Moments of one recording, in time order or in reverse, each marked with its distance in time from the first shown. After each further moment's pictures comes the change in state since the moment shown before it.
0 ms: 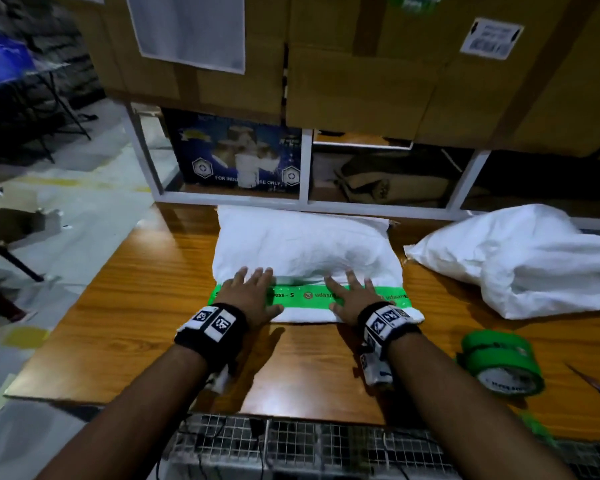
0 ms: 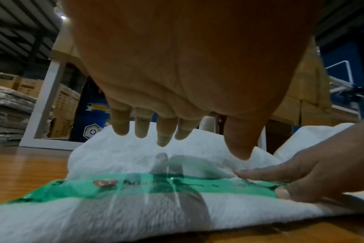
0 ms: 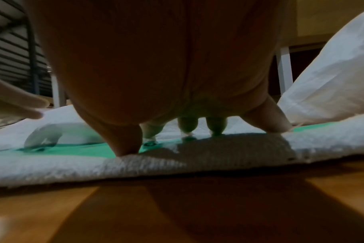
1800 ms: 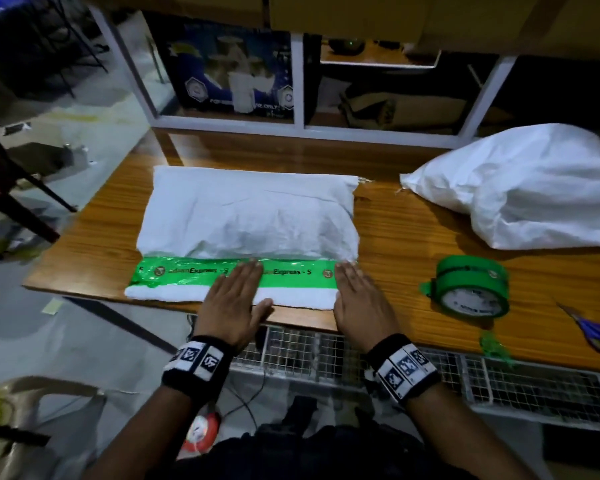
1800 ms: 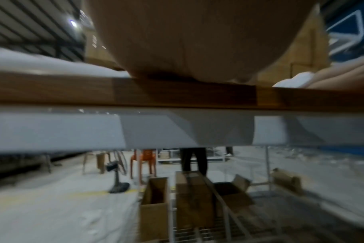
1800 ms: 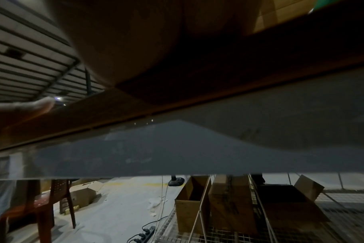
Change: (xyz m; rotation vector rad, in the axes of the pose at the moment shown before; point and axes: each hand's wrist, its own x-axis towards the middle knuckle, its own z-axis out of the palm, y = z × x) left_hand -0.134 0.072 0.113 -0.141 0.214 0.004; right_hand -0.159 0.031 0.093 -0.040 0.405 -0.284
